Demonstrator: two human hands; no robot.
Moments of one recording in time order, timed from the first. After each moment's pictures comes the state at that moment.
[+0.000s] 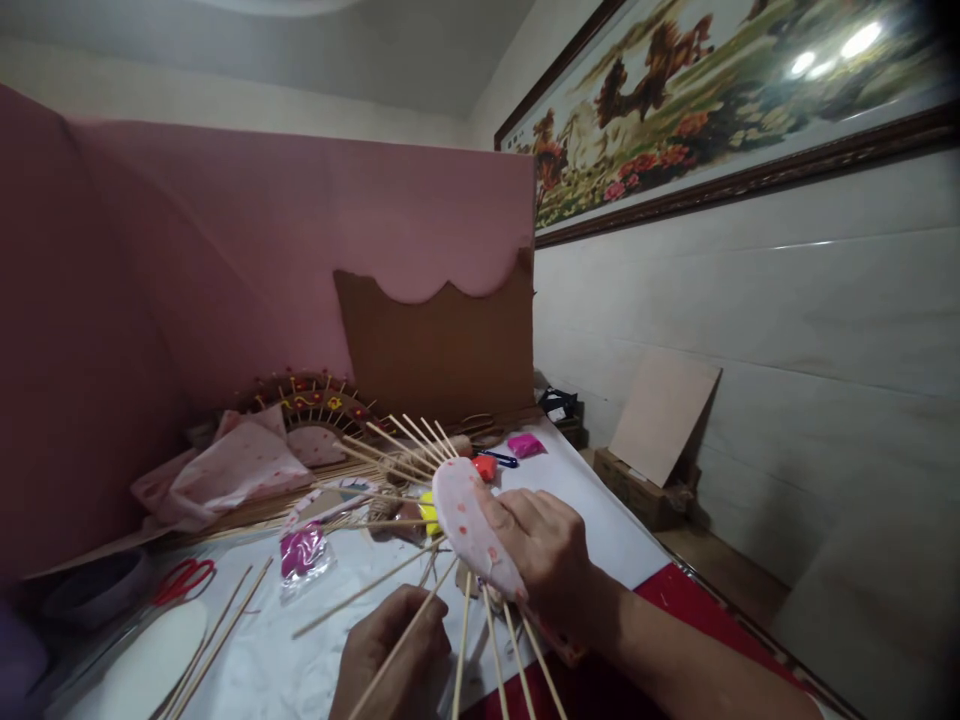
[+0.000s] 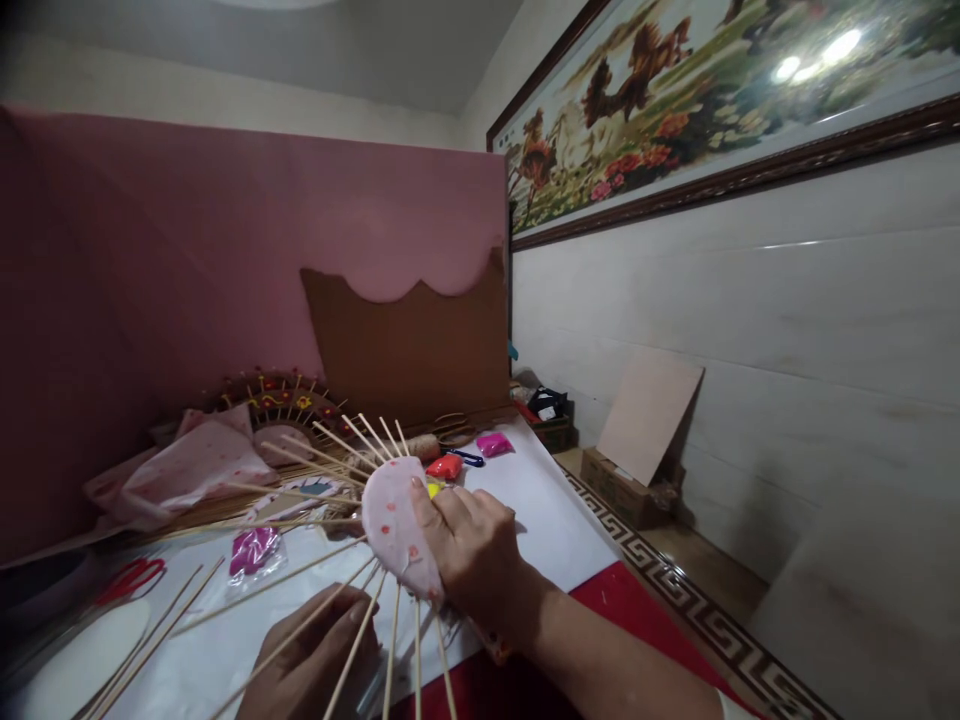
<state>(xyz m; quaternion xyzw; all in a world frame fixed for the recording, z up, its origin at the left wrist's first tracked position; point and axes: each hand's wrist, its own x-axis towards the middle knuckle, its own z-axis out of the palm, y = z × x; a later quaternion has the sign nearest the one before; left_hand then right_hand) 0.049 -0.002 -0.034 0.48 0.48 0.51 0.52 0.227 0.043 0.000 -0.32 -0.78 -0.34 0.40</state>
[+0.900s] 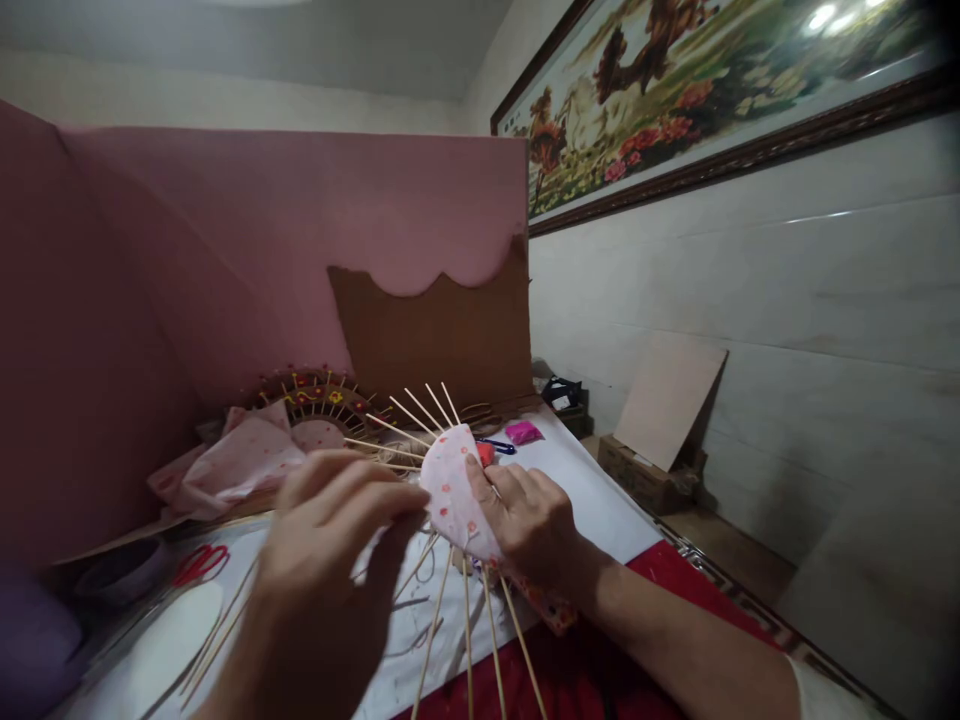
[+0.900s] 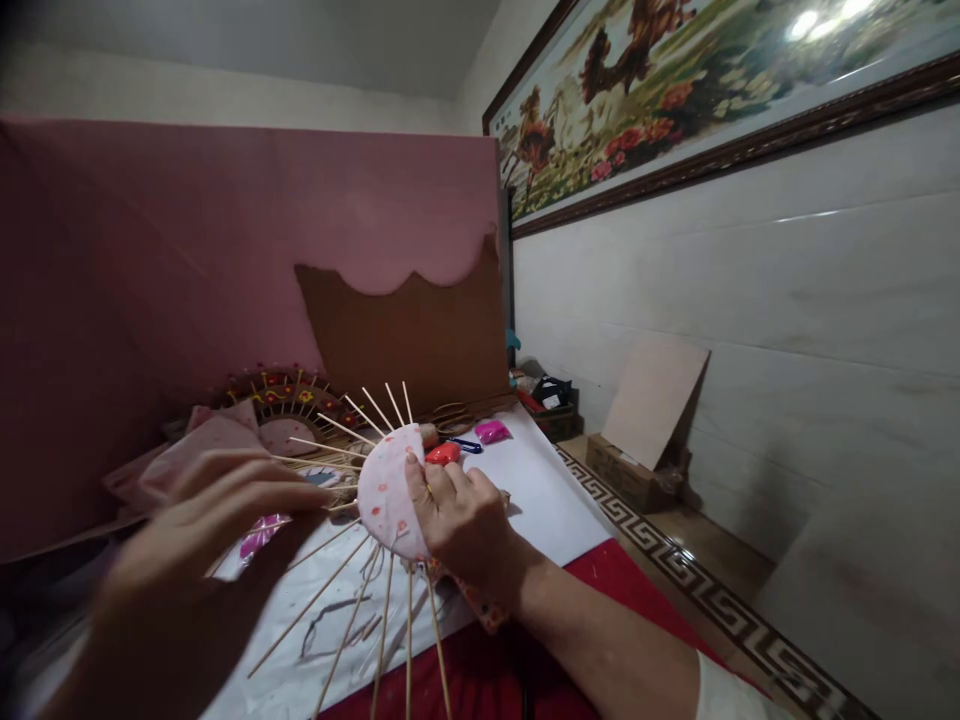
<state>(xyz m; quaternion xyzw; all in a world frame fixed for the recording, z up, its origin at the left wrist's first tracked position) 0.035 -0.013 0.088 0.81 0.35 0.45 -0.11 0.230 0.046 0.000 -0.36 -0.76 -0.42 0.33</state>
